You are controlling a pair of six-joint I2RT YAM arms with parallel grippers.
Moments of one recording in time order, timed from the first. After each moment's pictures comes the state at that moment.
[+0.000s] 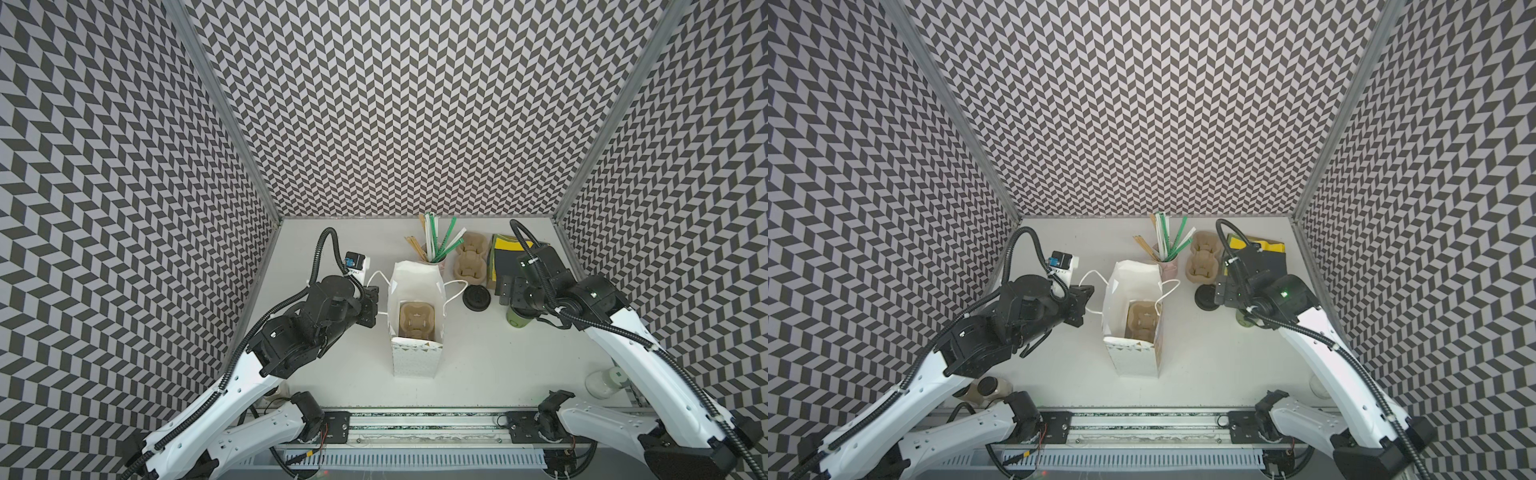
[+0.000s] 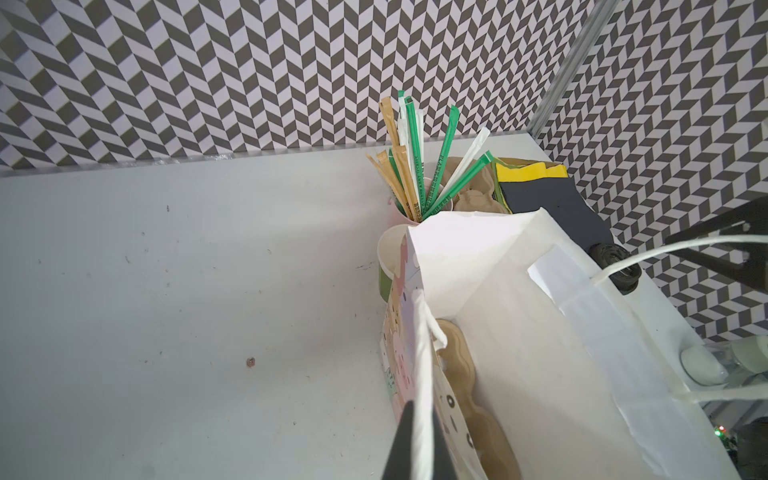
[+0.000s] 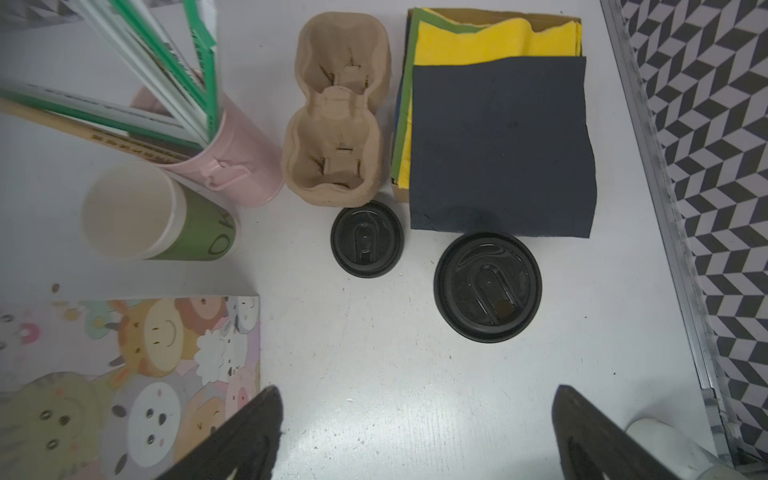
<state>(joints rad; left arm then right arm) -0.82 0.88 1.08 -0.71 -0.23 -0.41 0.46 1.10 1.27 -1.19 0.34 0.60</state>
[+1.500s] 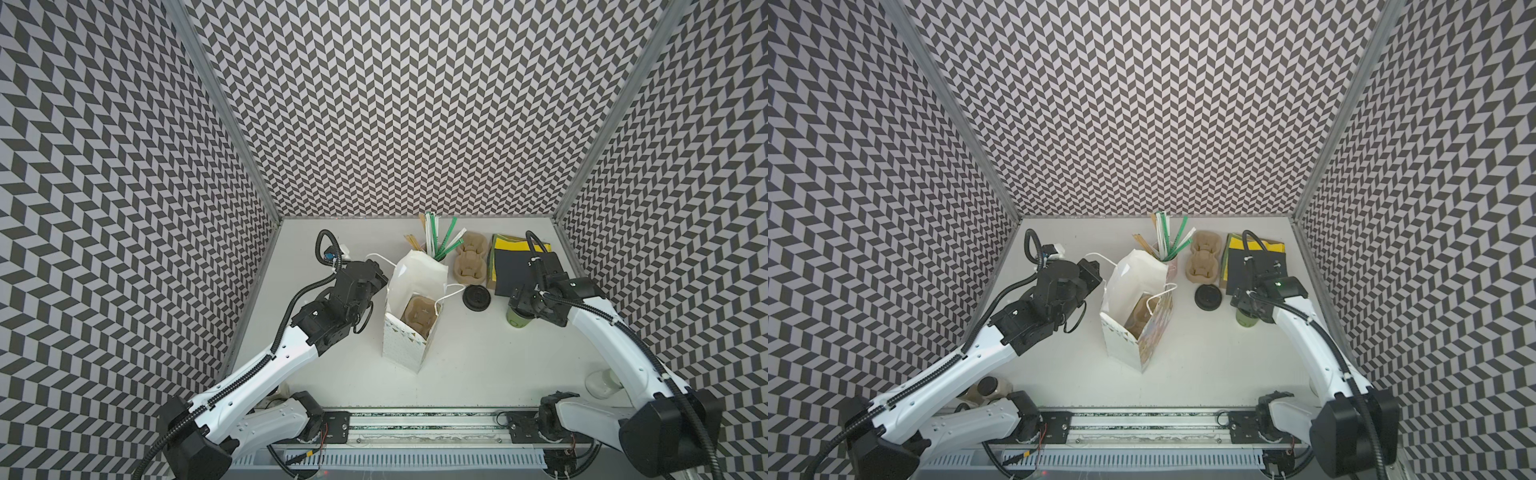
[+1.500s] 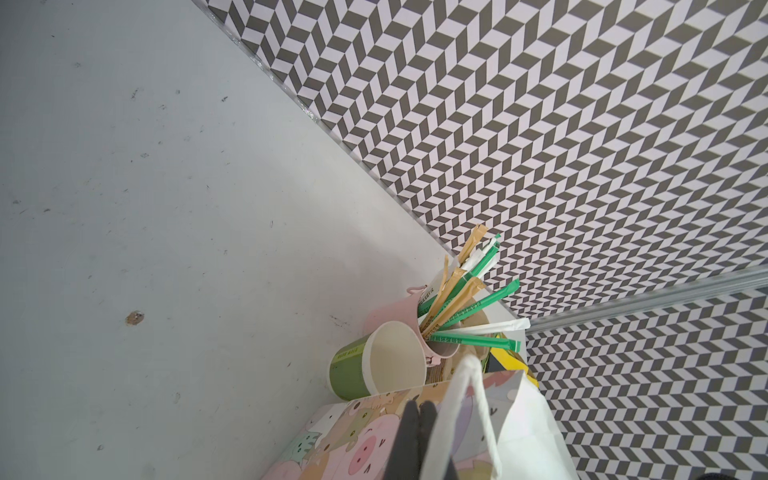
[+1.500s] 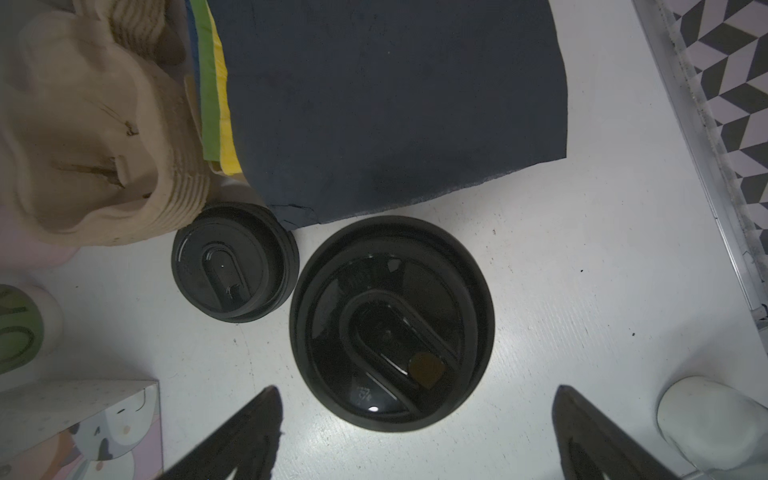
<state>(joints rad) -0.73 1.06 0.96 -0.31 -0.47 -1.12 0.17 1.21 1.01 -0.99 0.23 0.62</state>
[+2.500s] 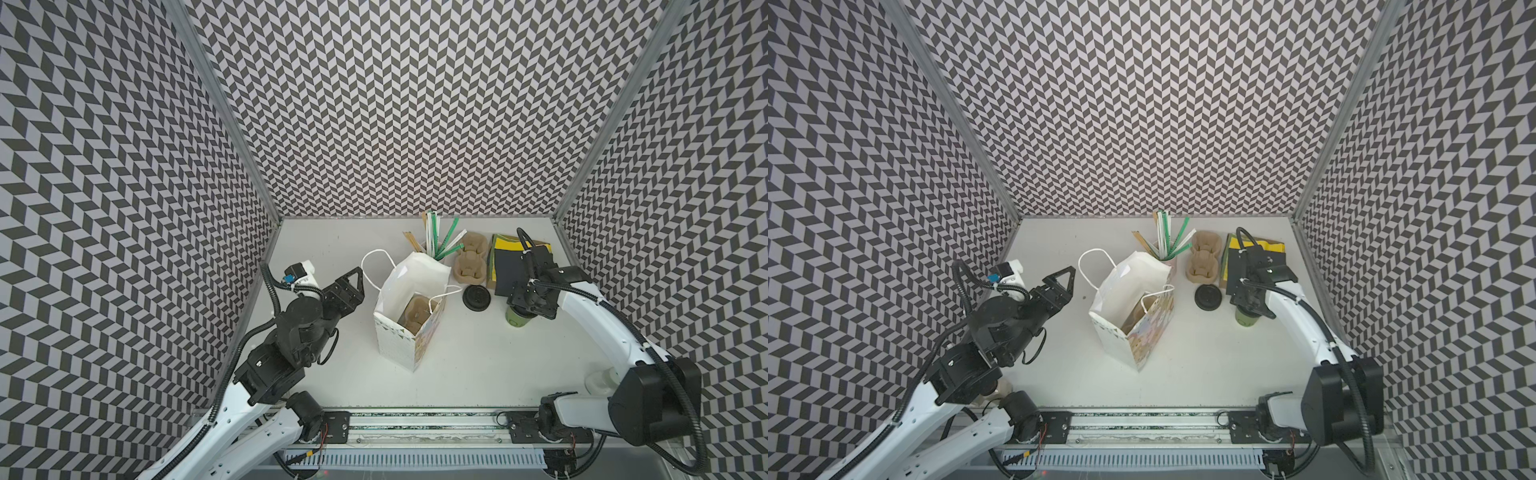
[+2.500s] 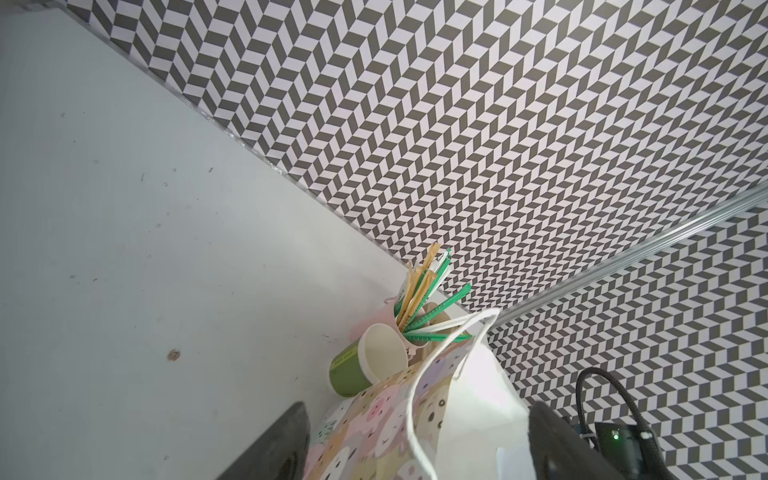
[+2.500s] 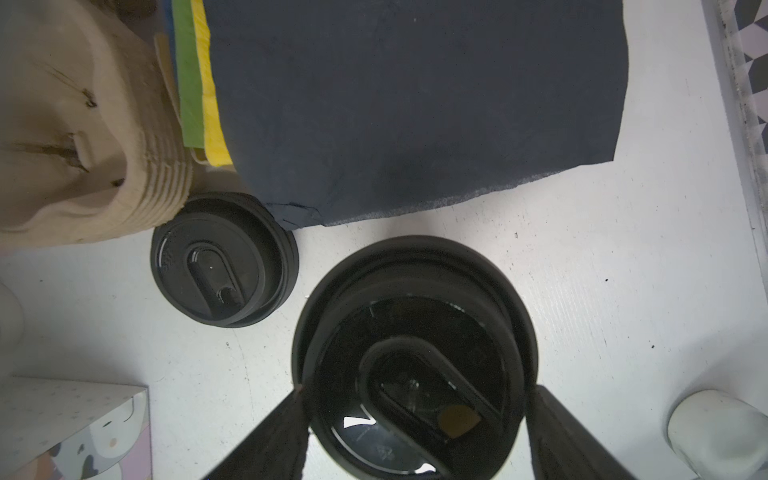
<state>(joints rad) -0.73 0.60 0.81 -0.41 -0.41 -0.93 0.16 1.34 1.07 -0.99 0.19 0.58</state>
